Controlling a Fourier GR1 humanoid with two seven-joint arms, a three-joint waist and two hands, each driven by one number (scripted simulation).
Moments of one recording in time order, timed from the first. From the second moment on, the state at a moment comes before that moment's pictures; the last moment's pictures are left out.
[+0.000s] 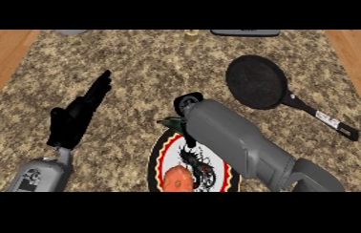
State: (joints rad) left arm -0.18 0.30 -0.16 -1.55 0.05 0.00 0.18; right arm -1.07 -0.01 0.96 -0.63 0.09 0.63 0.75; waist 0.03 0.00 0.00
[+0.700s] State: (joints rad) left arm -0.15 0.31 -0.15 -1.55 0.06 0.00 0.19; right arm -1.21 -0.01 0.97 -0.85 0.46 -0.23 1.08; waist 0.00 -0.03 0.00
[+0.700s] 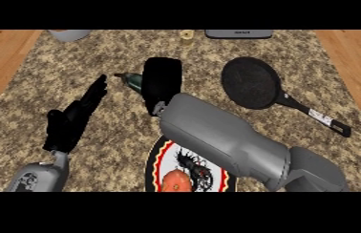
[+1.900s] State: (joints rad) left arm -0.14 0.31 -0.11 -1.58 0.05 -0.02 0.17; right arm -0.87 -0.16 0.69 -0.87 0.99 -0.71 1.04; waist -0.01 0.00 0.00
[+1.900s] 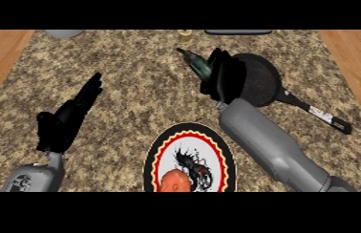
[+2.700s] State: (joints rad) left arm -0.18 0.27 -0.10 -1.55 0.02 -0.05 0.18; right arm -0.85 -0.22 0.35 -0.51 0.84 -0.96 0.62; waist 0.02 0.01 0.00
